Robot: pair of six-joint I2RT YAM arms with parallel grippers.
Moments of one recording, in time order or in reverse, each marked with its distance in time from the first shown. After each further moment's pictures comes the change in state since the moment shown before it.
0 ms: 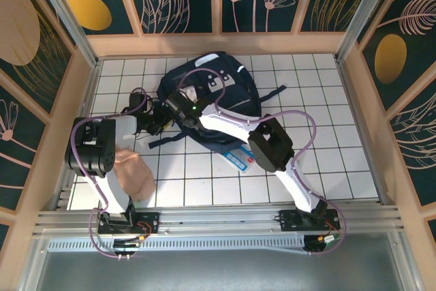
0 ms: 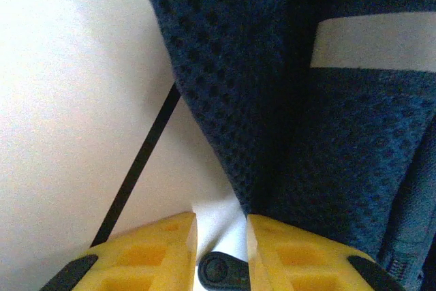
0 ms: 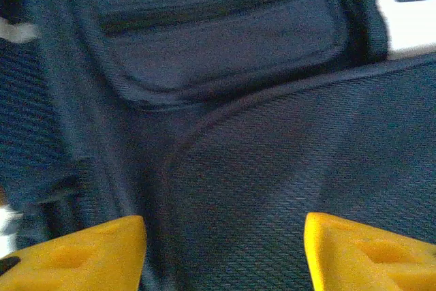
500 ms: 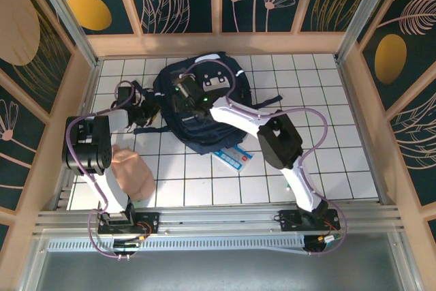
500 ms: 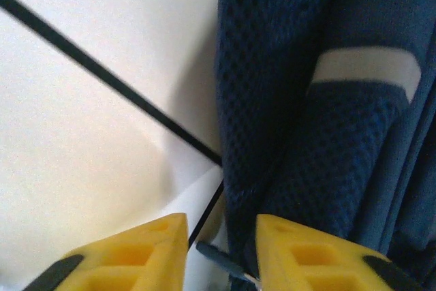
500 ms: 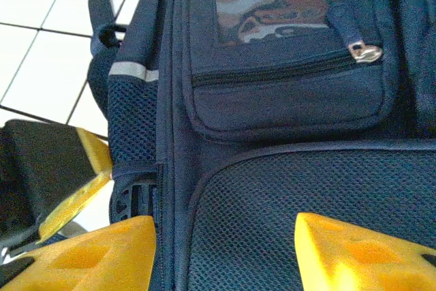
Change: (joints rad) left arm 0.099 0.015 0.076 -0.014 -0.066 -0.024; right arm -0.065 -0.057 -0.035 0.283 -0.336 0.016
